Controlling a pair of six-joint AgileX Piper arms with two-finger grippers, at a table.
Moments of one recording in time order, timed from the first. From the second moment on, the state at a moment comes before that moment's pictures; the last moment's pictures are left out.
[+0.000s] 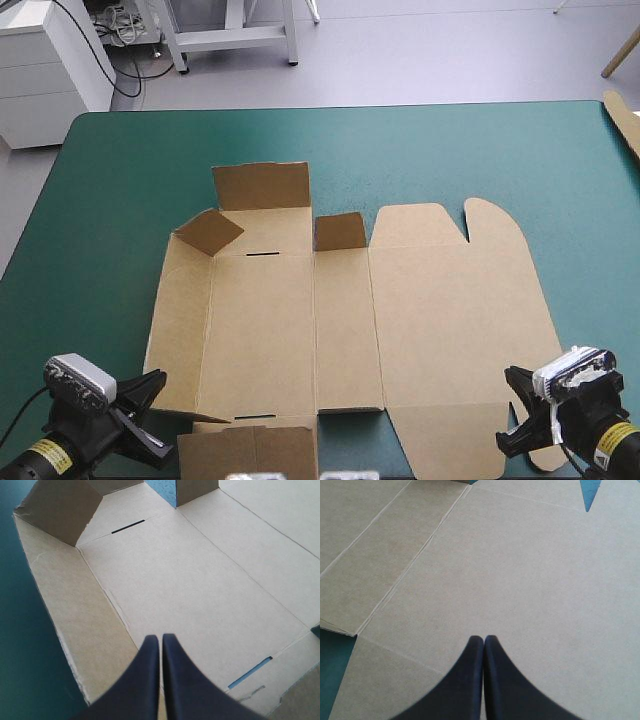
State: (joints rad) left arm -0.34 0.22 -0.47 -0.21 0.85 0.23; right arm 0.63 0.27 -0.47 -0.16 0.84 0.19
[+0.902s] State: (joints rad) left arm -0.34 0.24 -0.50 -0.20 0.88 0.23; right arm 0.63 0.27 -0.47 -0.16 0.83 0.19
